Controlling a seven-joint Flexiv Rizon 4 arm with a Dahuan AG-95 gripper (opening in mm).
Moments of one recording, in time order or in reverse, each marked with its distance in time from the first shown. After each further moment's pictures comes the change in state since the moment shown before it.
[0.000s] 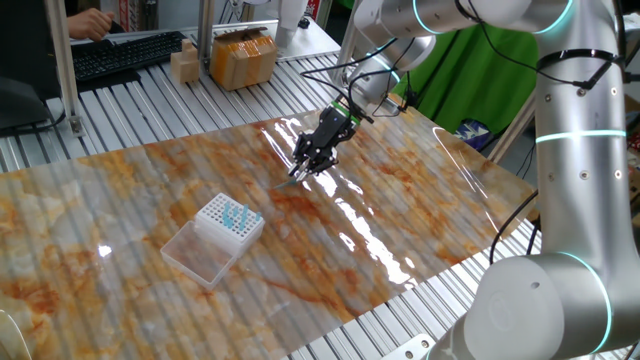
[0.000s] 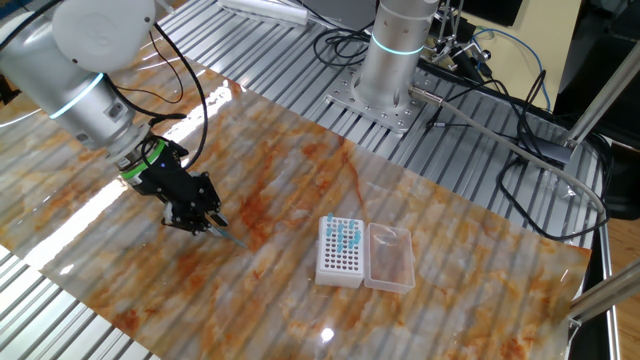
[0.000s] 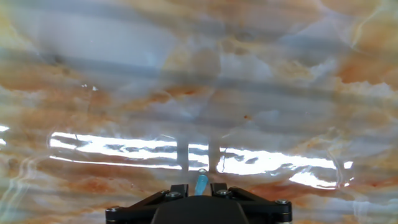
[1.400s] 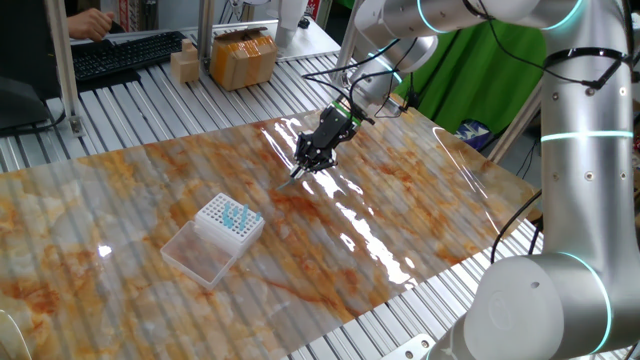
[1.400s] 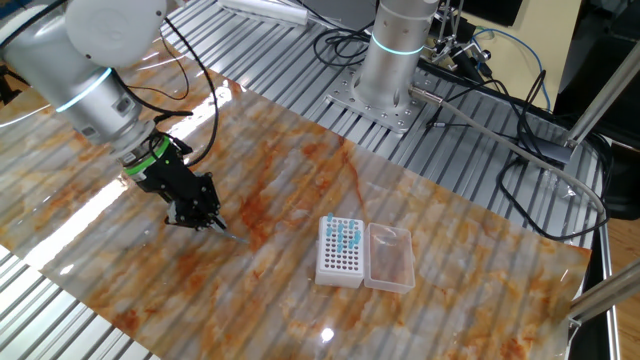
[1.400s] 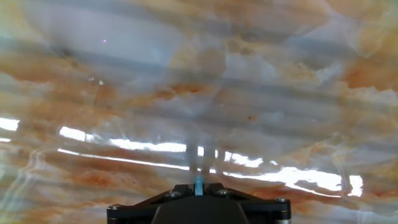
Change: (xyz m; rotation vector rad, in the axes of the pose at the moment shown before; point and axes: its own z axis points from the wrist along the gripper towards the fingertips) arm 0.005 0.000 -0.004 -0.028 -0.039 -0.057
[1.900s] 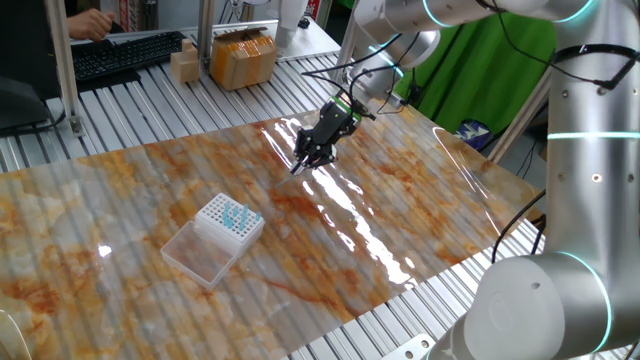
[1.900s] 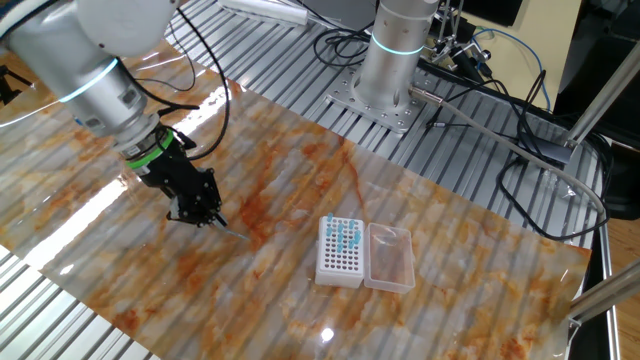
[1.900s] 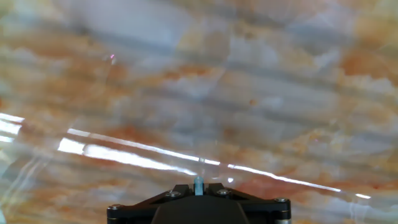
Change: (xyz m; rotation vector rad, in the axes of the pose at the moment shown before) arm 0.017 0.004 -0.009 -0.012 -0.056 -0.041
